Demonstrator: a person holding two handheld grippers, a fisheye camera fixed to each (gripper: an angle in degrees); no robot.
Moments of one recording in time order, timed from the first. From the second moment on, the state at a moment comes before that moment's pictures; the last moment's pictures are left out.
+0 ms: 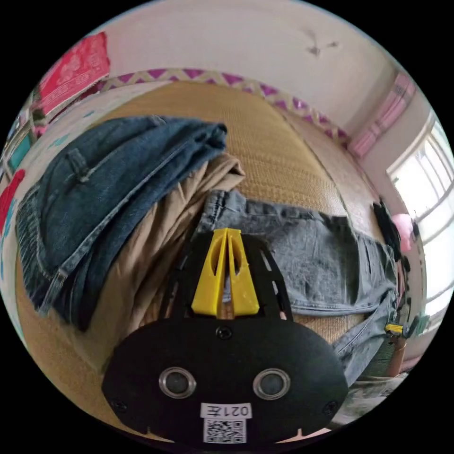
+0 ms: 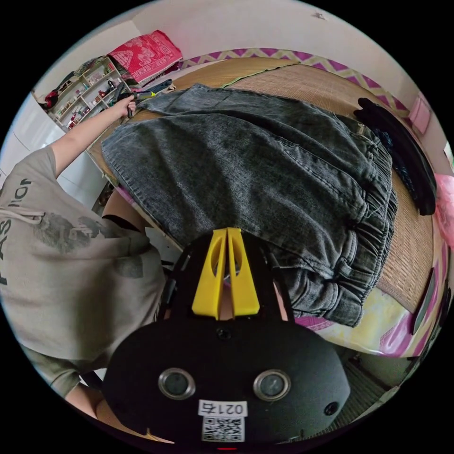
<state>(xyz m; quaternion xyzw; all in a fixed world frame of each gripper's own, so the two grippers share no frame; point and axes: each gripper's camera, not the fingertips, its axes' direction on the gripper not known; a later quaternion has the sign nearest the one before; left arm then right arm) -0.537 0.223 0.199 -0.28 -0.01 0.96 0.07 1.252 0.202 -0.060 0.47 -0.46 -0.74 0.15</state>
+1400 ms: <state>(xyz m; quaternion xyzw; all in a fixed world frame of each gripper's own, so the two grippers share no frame) -0.617 -0.217 -0.018 -0.25 0.09 0.95 0.13 1.532 0.274 -0.291 0.60 -0.59 -0.46 0.29</state>
